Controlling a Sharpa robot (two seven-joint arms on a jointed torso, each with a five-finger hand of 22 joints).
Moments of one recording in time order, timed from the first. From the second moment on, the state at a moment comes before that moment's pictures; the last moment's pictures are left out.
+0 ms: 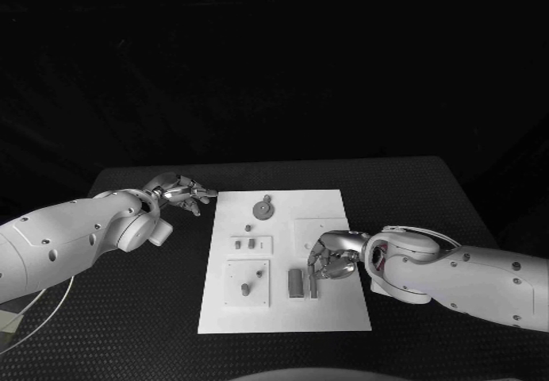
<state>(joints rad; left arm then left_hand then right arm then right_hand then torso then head) 1.20 -0.82 -0.12 1.20 -0.55 -0.23 0.03 0.95 -0.11 0.40 -0.18 0.05 0.85 0.19 0.28 0.46 1.12 0.12 0.07 0.34 0.98 0.02 0.94 0.47 0.03 1.11 -0.08 0.07 1.16 1.14 -0.82 -0.23 1.58 -1.33 -0.14 -0.11 1.04 -0.06 0.68 -0.25 0.11 1.01 0.10 0.19 0.61 1.21 0.00 1.02 1.20 1.29 -0.10 1.40 0.89 0.25 1.24 -0.02 0.87 1.31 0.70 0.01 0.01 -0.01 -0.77</state>
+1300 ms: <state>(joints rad) 1.20 -0.82 -0.12 1.20 -0.55 -0.23 0.02 0.95 -0.11 0.40 -0.18 0.05 0.85 0.19 0.28 0.46 1.12 0.12 0.07 0.34 0.98 0.02 0.94 0.47 0.03 1.11 -0.08 0.07 1.16 1.13 -0.81 -0.22 1.57 -1.37 -0.12 -0.13 1.05 -0.02 0.68 -0.26 0.11 1.02 0.10 0.21 0.60 1.20 0.00 1.02 1.20 1.29 -0.10 1.40 0.89 0.25 1.24 -0.02 0.87 1.31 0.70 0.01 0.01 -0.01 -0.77</state>
